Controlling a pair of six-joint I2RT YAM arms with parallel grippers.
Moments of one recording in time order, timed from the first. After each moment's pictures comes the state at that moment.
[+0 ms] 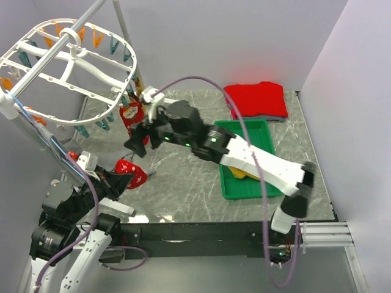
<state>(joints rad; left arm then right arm) -0.29 0.24 0.88 -0.79 0.32 -0.44 1.11 1.73 1.85 -0.30 -0.06 0.23</state>
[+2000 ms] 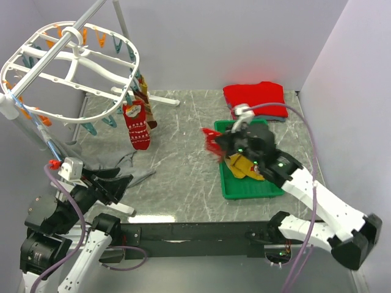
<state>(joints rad) -0.29 0.20 0.97 -0.76 0.31 -0.43 0.73 1.02 0.99 -0.26 0.02 0.31</state>
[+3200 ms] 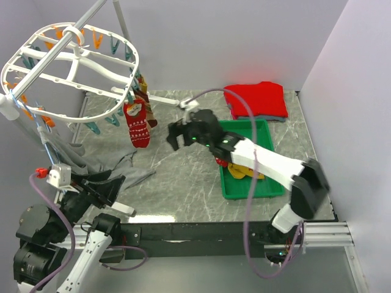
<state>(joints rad) -0.29 0.17 1.02 -0.81 0.21 -0.45 0.82 1.50 1.23 -0.11 0.05 0.22</state>
